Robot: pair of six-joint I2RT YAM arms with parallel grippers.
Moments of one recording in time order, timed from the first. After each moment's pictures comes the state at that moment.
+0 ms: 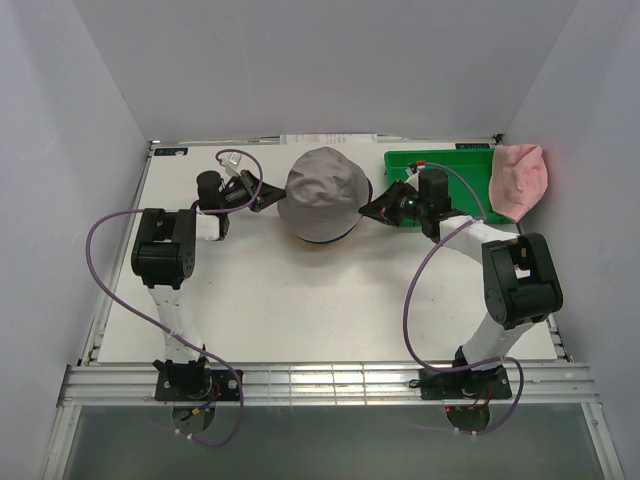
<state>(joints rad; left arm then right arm) -0.07 2.07 1.06 0.86 0.90 -1.07 0.26 1.69 0.96 0.23 -0.59 0.91</state>
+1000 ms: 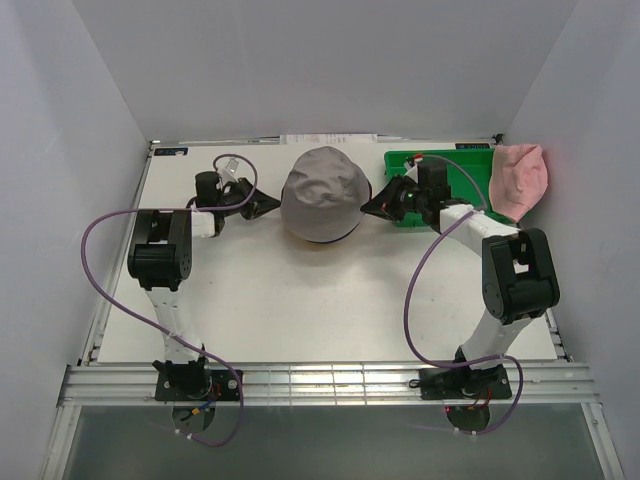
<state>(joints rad) -0.04 2.04 1.09 0.52 0.84 -0.91 0.25 1.73 1.08 0.05 -0.59 0.81</state>
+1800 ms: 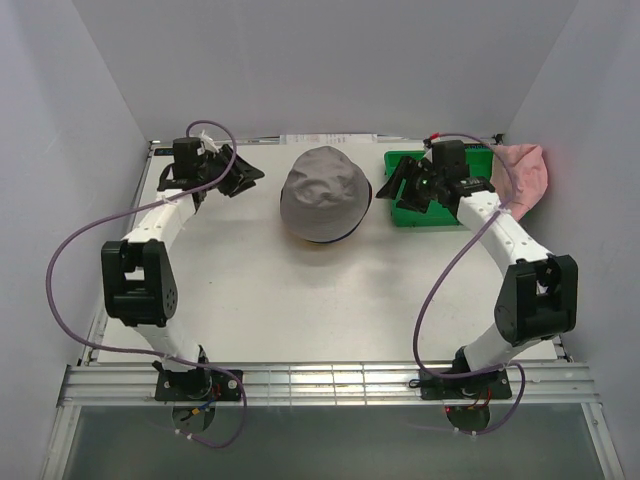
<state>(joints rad) -0.03 1.75 1.31 -0.13 0.56 -0.74 0.24 1.58 1.23 -0.39 -0.40 0.58</state>
